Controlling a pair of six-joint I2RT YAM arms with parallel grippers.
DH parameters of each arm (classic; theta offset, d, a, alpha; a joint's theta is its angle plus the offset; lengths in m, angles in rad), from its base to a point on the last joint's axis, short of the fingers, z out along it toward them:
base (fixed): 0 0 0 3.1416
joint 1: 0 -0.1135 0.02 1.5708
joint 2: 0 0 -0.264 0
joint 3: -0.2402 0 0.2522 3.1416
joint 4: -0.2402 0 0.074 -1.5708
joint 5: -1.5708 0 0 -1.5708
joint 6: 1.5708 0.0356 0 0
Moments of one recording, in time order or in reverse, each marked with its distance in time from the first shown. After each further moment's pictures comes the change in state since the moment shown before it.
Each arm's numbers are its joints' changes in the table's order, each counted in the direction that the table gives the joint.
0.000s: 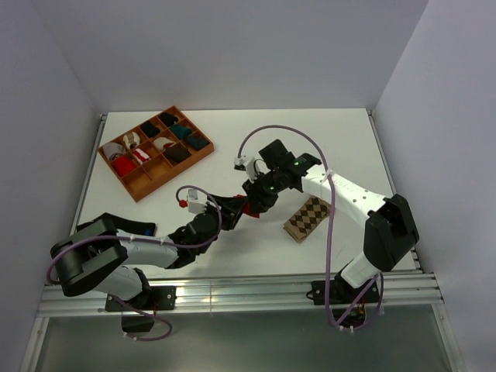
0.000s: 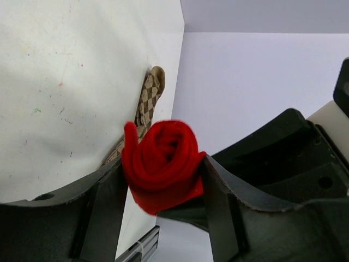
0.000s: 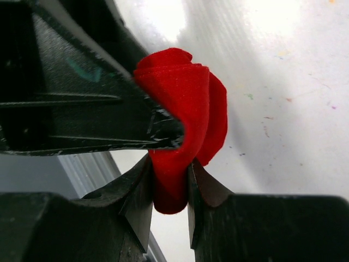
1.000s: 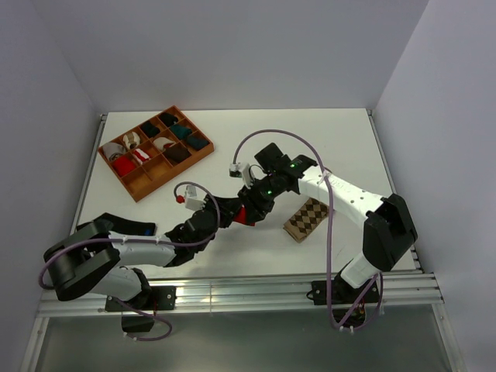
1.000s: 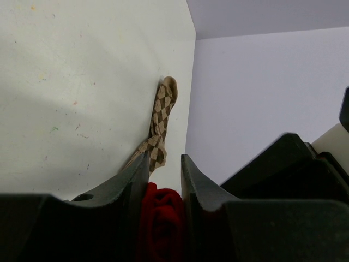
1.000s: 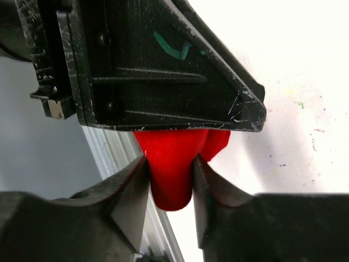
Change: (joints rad) left arm -0.019 -0.047 -0.021 -0.093 0.019 0.098; right arm -0.036 0.009 -0.003 -0.044 0.116 -0.005
